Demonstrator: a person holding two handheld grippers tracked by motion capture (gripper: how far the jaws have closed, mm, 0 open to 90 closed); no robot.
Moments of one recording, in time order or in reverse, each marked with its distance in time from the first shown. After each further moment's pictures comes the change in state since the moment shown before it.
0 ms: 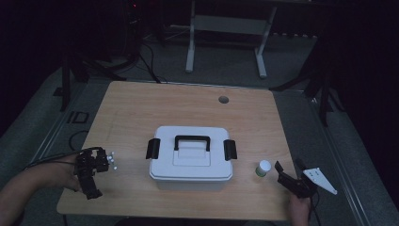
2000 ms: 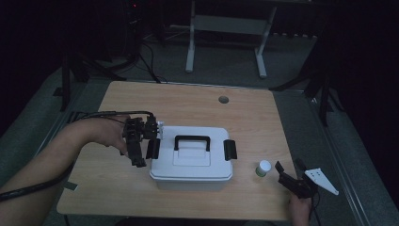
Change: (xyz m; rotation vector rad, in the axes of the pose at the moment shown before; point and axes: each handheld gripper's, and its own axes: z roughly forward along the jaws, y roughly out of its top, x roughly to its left) left arm 0.004 0.135 -0.105 -0.086 -0.014 0.237; right arm -0.002 0.000 -0.002 -0.012 0.016 0.017
